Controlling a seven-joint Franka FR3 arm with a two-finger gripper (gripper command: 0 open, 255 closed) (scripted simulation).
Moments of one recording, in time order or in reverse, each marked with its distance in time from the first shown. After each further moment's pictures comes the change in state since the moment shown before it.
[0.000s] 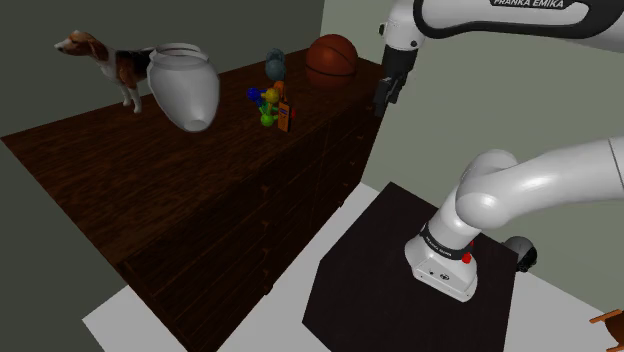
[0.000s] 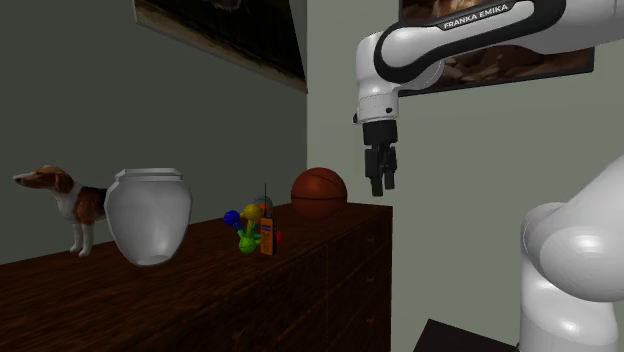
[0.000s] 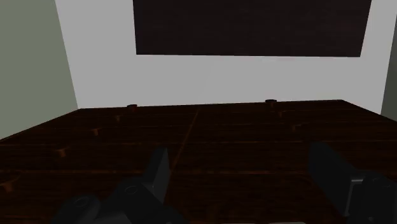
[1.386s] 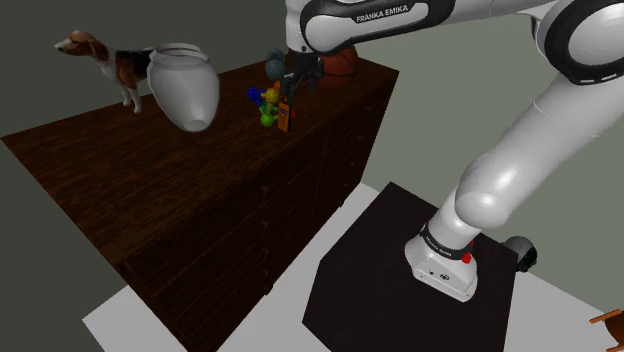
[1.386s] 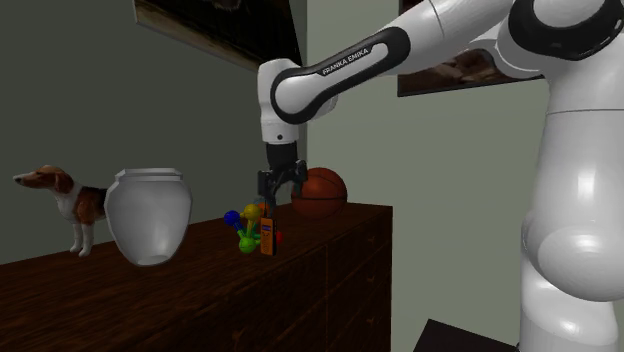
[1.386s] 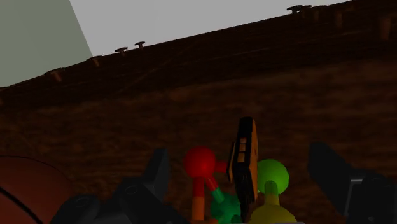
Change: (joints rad) arm -0.011 0.646 0.206 0.419 -0.136 0.337 0.410
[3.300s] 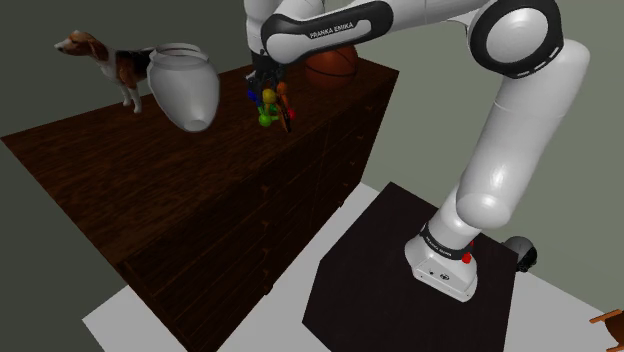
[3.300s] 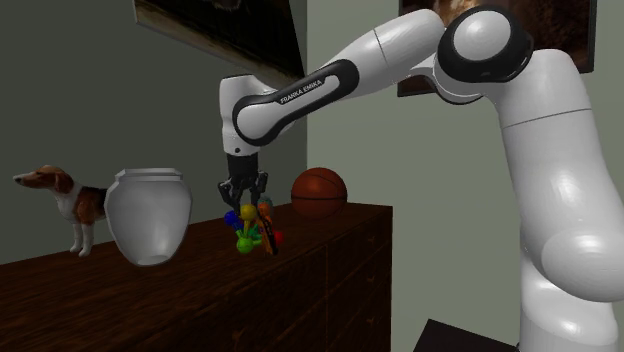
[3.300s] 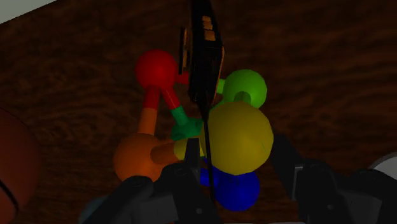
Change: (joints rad) arm 0.036 0.303 0.022 0.286 -0.156 0.103 0.177
